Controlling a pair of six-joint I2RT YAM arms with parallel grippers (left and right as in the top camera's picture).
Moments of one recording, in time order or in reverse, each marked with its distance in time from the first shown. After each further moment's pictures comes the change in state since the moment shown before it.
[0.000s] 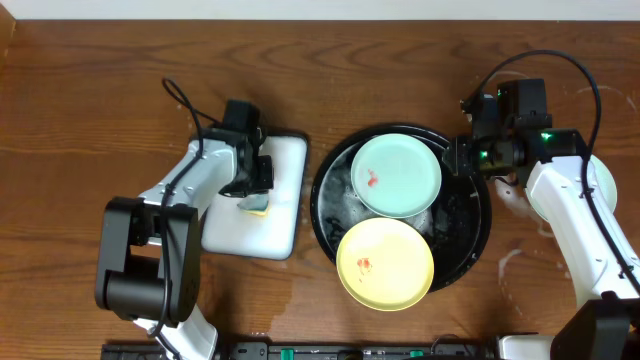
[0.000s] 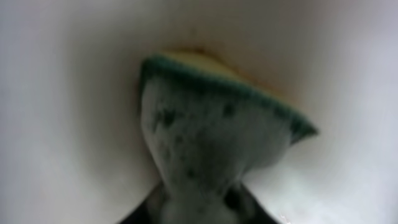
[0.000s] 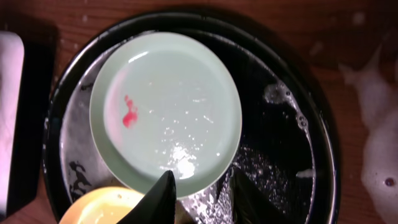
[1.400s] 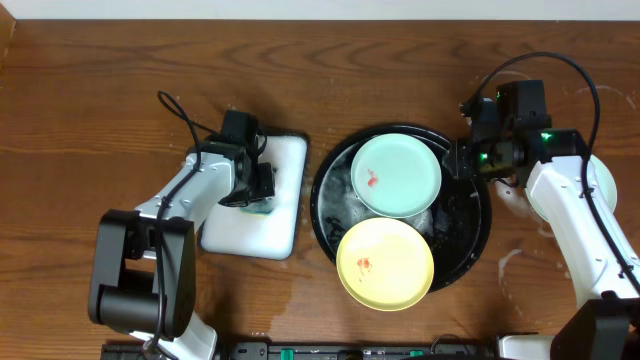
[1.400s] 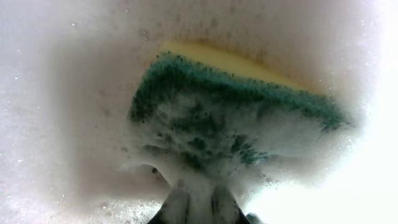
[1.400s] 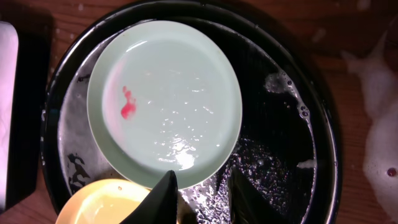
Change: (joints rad) left arm -0.002 -0.055 -0.076 0.022 0.039 -0.051; right arm 0.000 0.000 0.000 -0.026 0.000 -0.004
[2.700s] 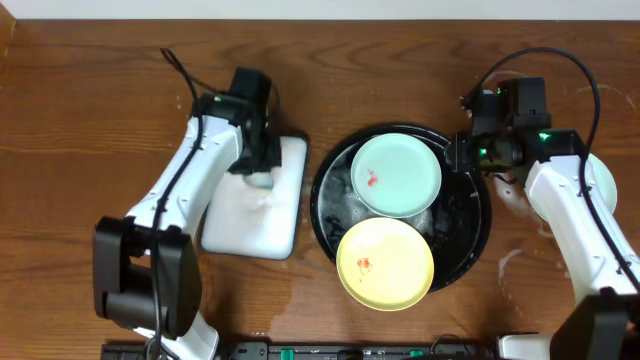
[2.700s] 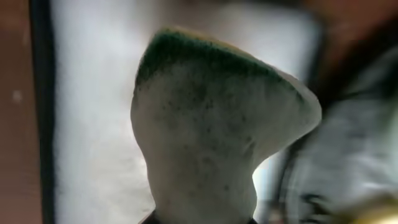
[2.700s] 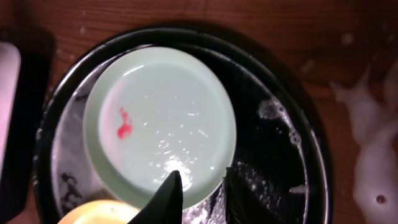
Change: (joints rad) left arm -0.071 0.010 0.381 -0.356 -0.061 0.000; right arm 0.000 0.021 -0.016 0.106 0.020 -0.007
